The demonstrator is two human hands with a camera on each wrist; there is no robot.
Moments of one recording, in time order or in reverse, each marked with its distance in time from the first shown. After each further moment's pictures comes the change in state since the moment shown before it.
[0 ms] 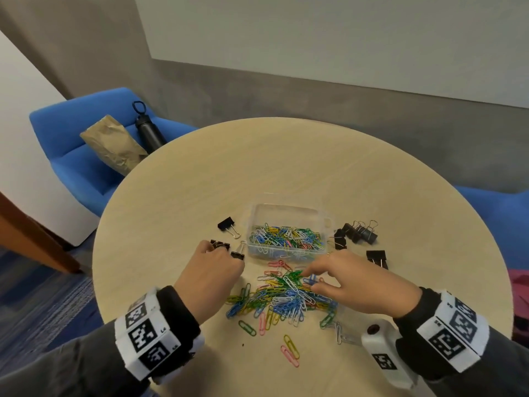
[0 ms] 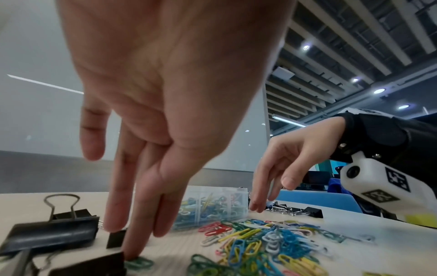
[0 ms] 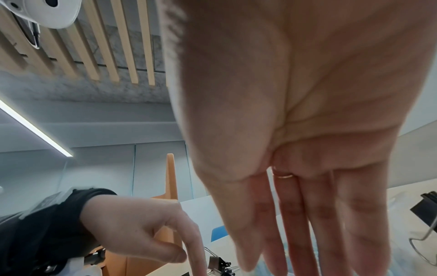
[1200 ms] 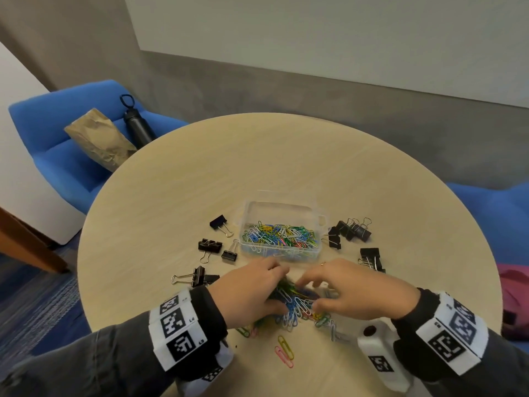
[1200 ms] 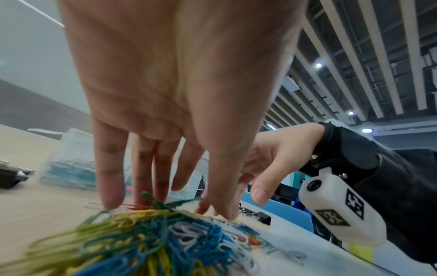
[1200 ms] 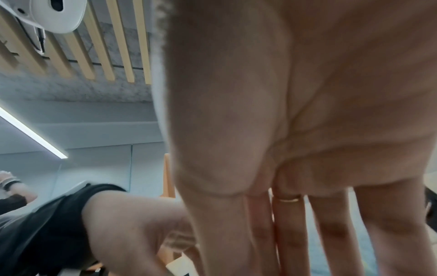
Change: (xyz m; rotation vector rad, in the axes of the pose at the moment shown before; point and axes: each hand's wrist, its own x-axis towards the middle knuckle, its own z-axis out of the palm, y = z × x) left_hand 0.021 0.042 -0.005 -0.494 -0.077 0.302; right_hand -0.002 0.004 0.006 0.032 -0.123 0.013
